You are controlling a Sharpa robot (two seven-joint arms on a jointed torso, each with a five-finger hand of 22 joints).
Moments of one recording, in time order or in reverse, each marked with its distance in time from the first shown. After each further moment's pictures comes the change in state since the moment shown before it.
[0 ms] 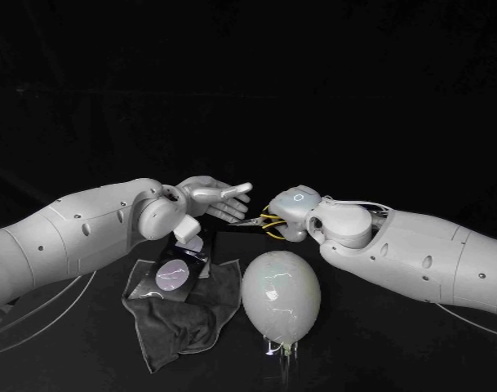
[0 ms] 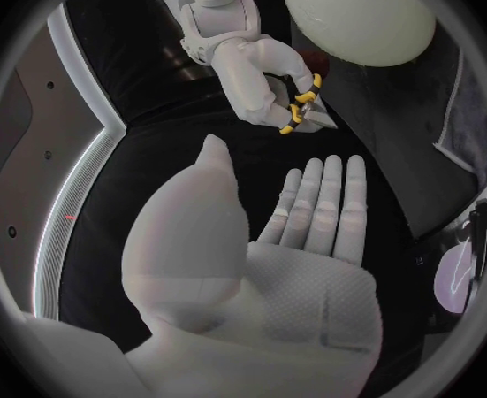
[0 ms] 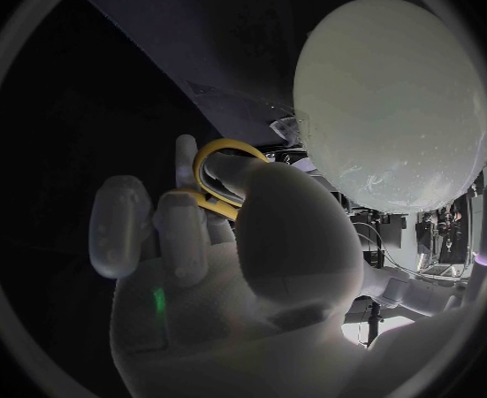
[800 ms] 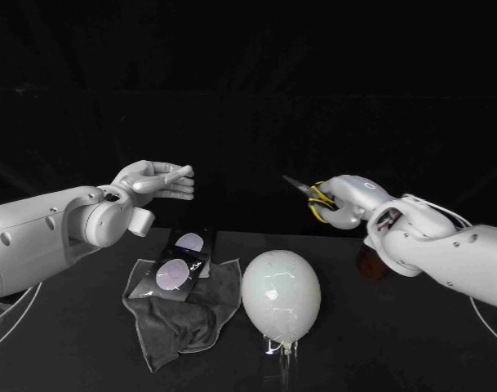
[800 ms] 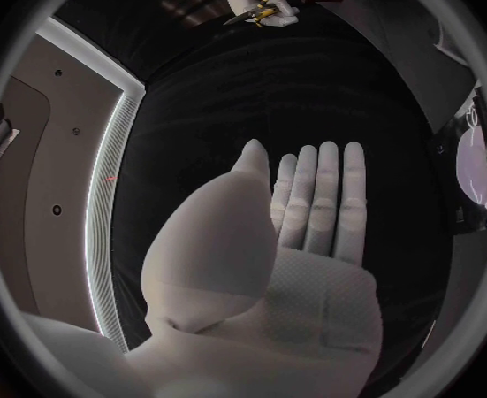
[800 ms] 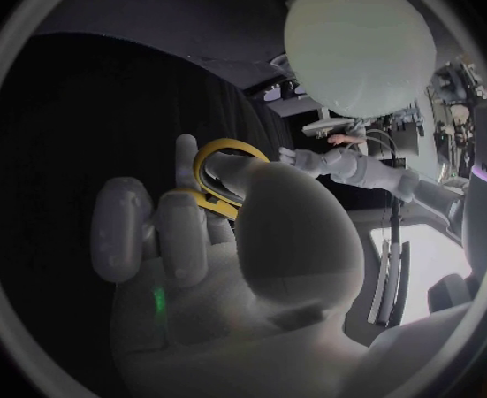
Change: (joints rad) left arm -0.003 -0.268 -0.023 0.159 0.135 -0.237 0.279; left_hand 0.301 0.147 0.110 -0.026 0.000 0.221 -0.001 0.043 -0.044 0.166 -0.086 0.066 0.000 0.128 -0.074 0.093 0.045 0.017 0.143 -0.054 0.059 0.012; right arm 0.005 -0.302 0.003 0.151 0.551 -0.336 0.220; right_hand 0.006 -0.010 -0.011 0.006 0.000 -0.001 0.001 0.004 0.007 0.000 0.000 0.008 0.036 -0.001 0.000 0.000 0.008 -0.001 0.009 -0.009 0.020 0.000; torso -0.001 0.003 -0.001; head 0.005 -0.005
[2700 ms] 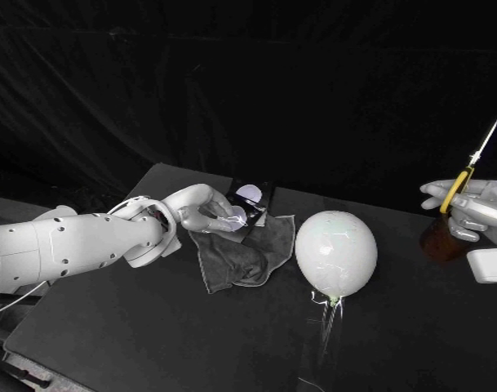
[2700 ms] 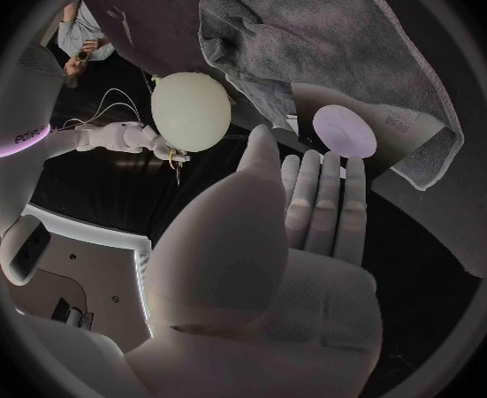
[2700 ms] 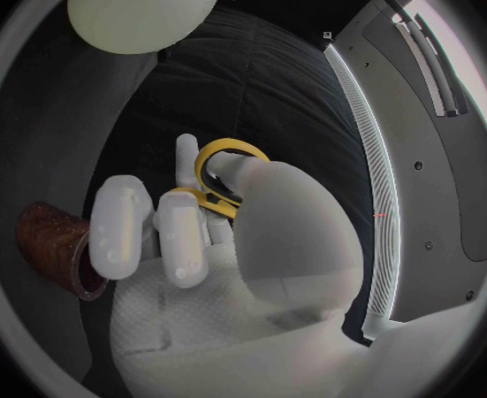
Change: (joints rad) left arm -0.269 -0.209 -0.078 0.266 -0.975 -0.320 -0.012; left_hand 0.133 -0.052 -0.101 0.015 0.000 0.030 0.019 -0.082 -0.086 -0.054 0.033 -0.066 -0.003 -0.099 0.042 -0.071 -0.029 -0.008 -0.127 0.048 -0.095 -0.021; right arm -0.085 -0.257 -0.003 0.266 1.137 0.033 0.177; right_hand 0.013 0.003 -0.056 0.015 -0.001 0.005 -0.005 0.008 0.016 0.000 0.000 0.001 0.047 0.001 -0.006 -0.008 -0.022 -0.007 -0.004 -0.003 -0.025 0.000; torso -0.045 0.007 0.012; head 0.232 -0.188
